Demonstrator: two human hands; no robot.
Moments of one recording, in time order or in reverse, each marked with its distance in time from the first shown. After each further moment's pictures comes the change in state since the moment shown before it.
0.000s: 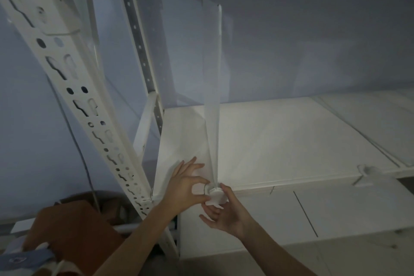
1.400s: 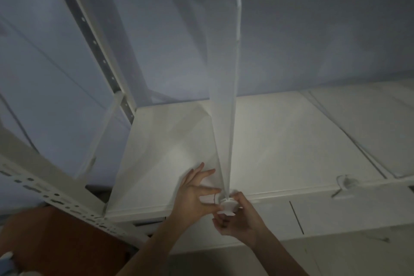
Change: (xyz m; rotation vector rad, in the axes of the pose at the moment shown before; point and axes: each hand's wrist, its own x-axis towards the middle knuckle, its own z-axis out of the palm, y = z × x) left_hand 0.062 0.081 0.087 -0.129 0.034 -0.103; right_hand -0.037 -0.098 -0.070 -0.053 0.123 -0.001
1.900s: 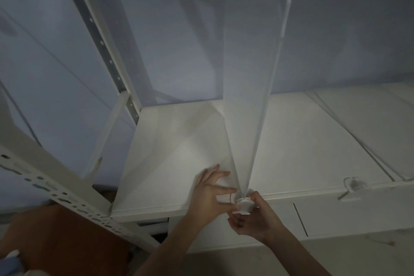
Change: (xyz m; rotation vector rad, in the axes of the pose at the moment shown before) left_hand 0.010 0.017 0.014 0.032 -0.046 -0.024; right_hand -0.003 -0.016 -0.016 0.014 0.021 -0.024
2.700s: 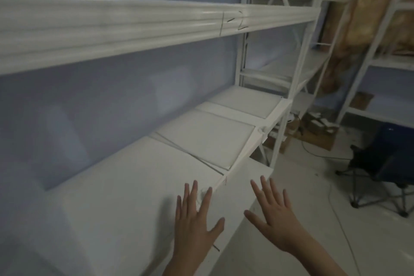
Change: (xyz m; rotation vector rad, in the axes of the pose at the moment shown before) left_hand 0.081 0.201 0.140 0.167 -0.182 0.469; right_hand -0.214 -0.072 -0.190 -1.547 1.137 -0.730
